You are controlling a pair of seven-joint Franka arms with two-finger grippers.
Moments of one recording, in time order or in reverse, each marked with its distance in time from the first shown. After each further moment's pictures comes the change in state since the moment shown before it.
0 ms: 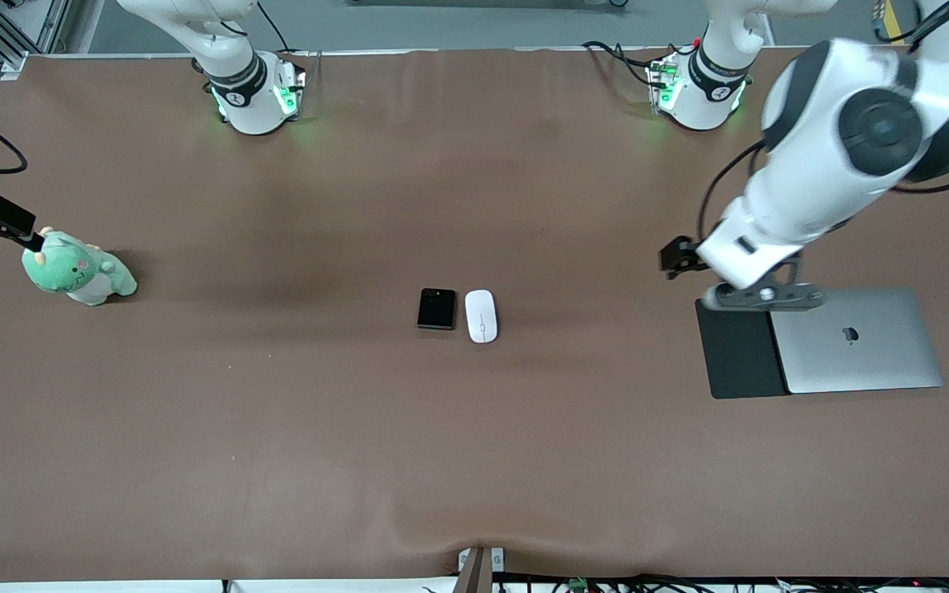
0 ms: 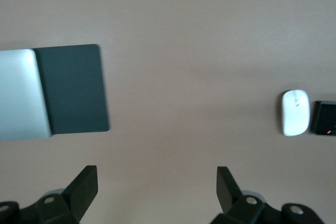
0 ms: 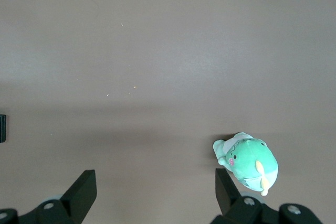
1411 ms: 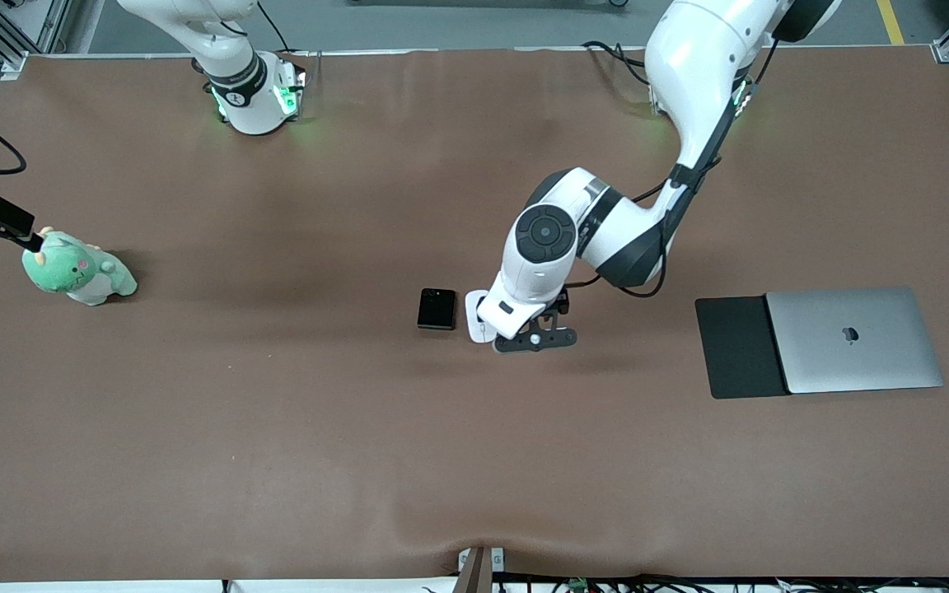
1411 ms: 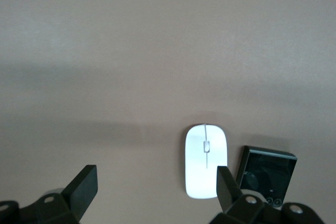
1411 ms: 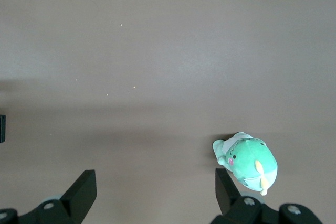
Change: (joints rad) left arm -0.304 0.465 -0.004 0.199 0.066 0.318 -0.417; right arm 0.000 0.001 -0.002 0.001 0.000 -0.001 0.000
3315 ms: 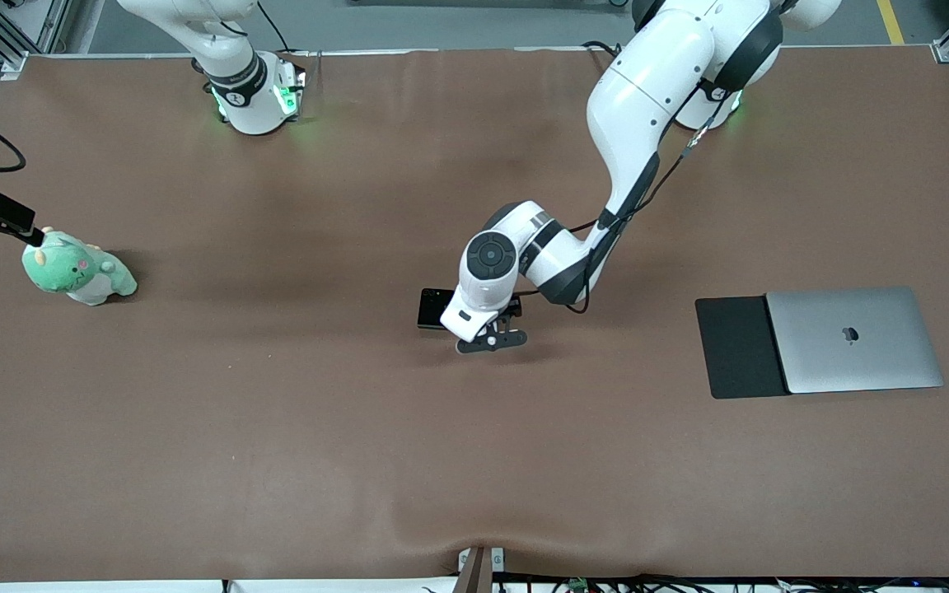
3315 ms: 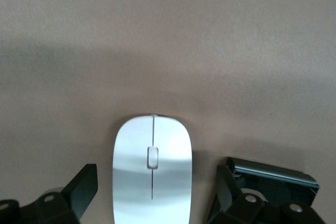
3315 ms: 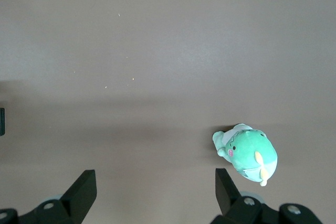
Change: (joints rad) left arm -0.104 0.236 0.003 0.087 0.000 0.145 -0.146; right arm -0.002 0.001 -0.005 0.002 0.000 -0.035 0.000
